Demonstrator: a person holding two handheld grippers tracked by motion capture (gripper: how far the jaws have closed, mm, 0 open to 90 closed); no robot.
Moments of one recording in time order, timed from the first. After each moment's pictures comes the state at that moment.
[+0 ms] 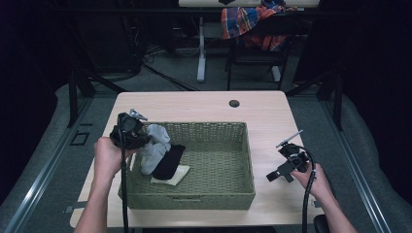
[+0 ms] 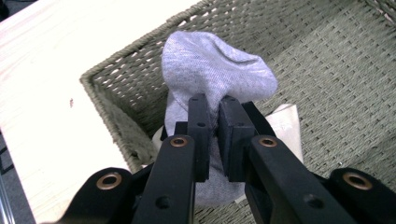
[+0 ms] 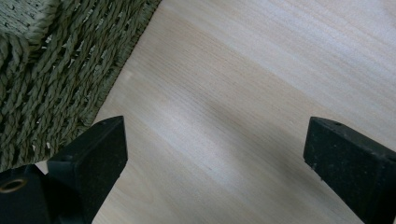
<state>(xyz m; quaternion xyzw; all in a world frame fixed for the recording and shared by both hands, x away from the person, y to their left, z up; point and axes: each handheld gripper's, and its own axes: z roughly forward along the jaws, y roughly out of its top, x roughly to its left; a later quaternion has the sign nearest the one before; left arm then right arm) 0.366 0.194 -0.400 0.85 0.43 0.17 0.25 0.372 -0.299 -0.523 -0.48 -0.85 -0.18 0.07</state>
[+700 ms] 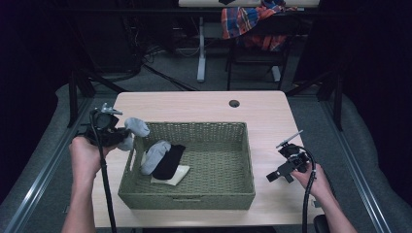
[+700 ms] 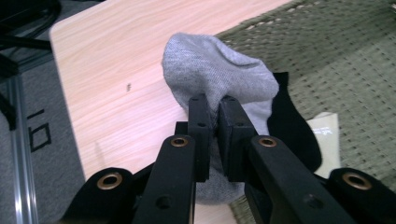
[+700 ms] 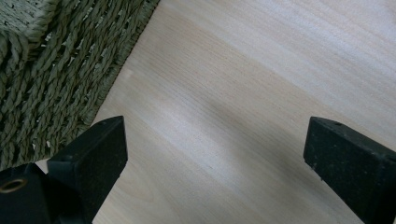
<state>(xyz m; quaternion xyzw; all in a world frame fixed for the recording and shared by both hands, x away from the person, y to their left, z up) 0.357 0.245 -0.382 0.81 0.49 0.21 0.26 0.371 -0.299 -0.523 -0.49 -0.85 -0.18 0.07</state>
